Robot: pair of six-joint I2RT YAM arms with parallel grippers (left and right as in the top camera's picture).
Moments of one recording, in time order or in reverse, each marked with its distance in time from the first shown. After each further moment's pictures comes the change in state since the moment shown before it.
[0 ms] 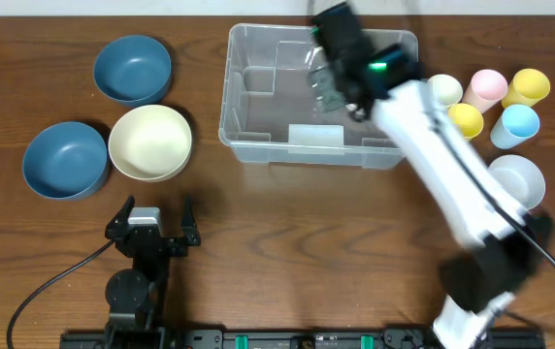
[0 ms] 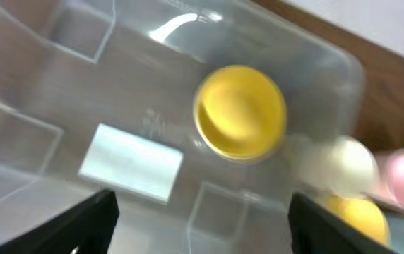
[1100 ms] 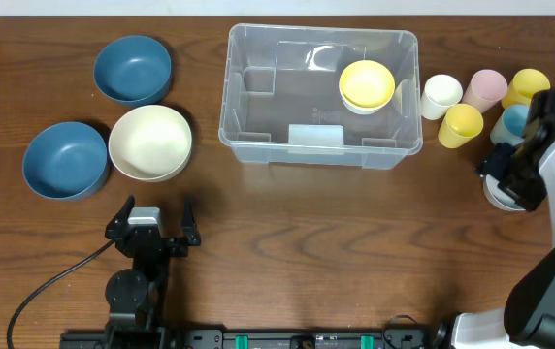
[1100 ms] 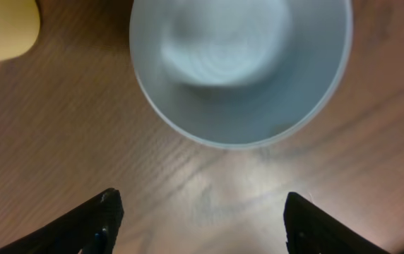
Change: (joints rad) left arm 0.000 0.000 0.000 0.000 0.000 0.000; right arm -0.798 -0.212 -0.750 0.105 -0.158 0.322
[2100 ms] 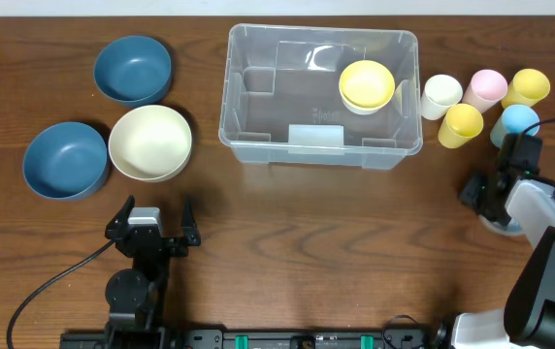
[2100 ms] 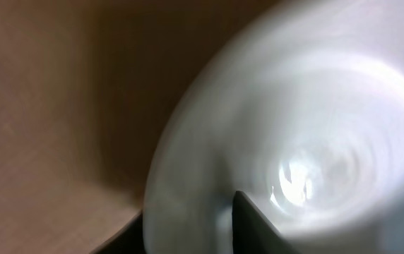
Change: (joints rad) left arm 0.000 0.000 0.000 0.000 0.000 0.000; right arm 0.000 0.000 -0.408 0.553 -0.031 -0.142
